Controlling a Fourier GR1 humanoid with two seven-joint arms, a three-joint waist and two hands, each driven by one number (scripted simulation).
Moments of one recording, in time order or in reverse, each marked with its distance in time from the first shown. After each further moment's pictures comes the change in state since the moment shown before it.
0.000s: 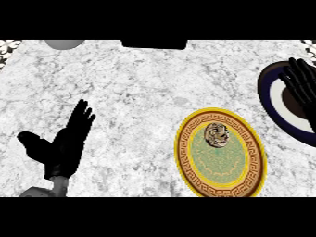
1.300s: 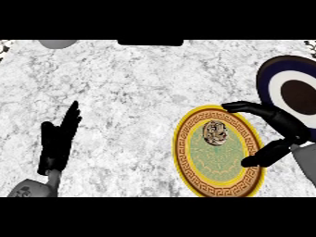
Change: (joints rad) left arm -0.054 0.100 -0.020 0.145 -0.183 0.029 0.062; right arm -0.181 0.019 0.232 0.450 0.435 0.279 -0.633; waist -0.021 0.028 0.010
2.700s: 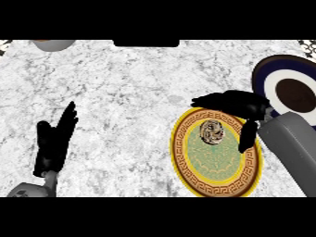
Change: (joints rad) left arm 0.036 -0.052 0.084 -0.046 -0.090 -0.054 0.065; right arm -0.270 0.074 0.156 0.120 0.623 0.157 0.236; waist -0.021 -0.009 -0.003
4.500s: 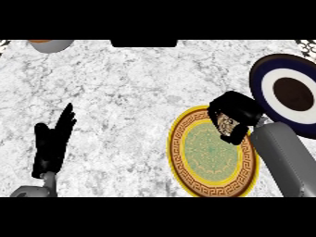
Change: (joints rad) left arm 0.028 -0.105 0.134 0.007 -0.122 -0.116 0.001; right arm 0.075 0.169 -0.228 0.150 0.343 -0.350 -0.125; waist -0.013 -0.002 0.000
